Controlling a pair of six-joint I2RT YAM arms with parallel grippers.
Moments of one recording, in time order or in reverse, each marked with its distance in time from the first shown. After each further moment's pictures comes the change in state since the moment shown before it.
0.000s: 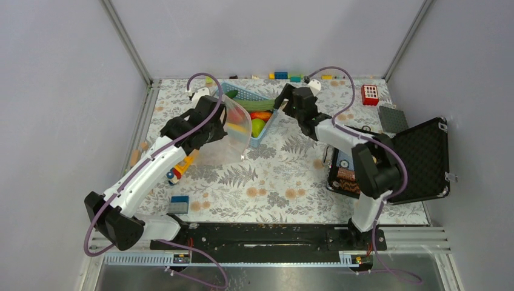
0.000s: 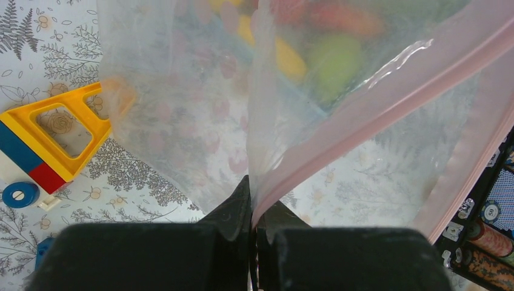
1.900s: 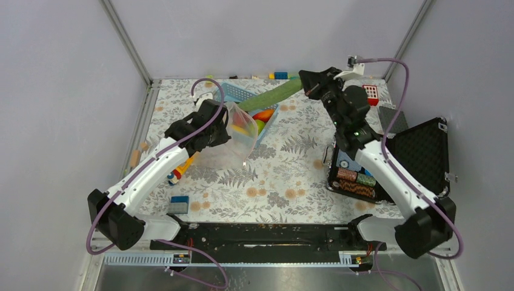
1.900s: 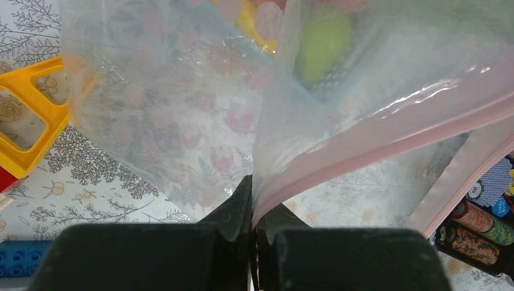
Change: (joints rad) left arm 0.012 0.004 -0.076 0.070 0.099 -0.030; right arm -0.037 -0.448 -0.049 0.182 -0.168 -0.031
